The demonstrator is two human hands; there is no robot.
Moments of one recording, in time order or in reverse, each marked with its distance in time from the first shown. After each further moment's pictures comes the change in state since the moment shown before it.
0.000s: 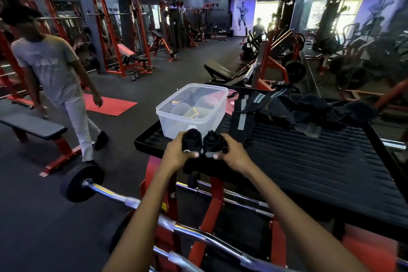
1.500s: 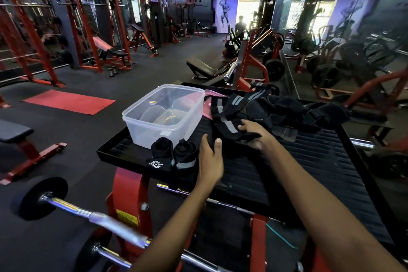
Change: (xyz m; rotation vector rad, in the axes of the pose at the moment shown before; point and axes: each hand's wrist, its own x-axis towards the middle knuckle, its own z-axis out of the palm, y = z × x) left_hand 0.007 0.088 0.141 -0.371 0.067 -0.090; right_hand 0.071 0.043 -0.124 0.571 0.135 0.435
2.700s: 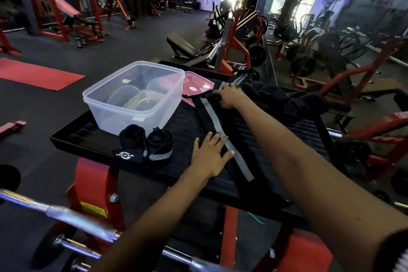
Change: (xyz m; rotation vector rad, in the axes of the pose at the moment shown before) left_hand 0.021 -0.015 0.044 0.845 -0.531 0.270; right_hand 0.103 -0.046 -0.018 -1.768 0.083 -0.334
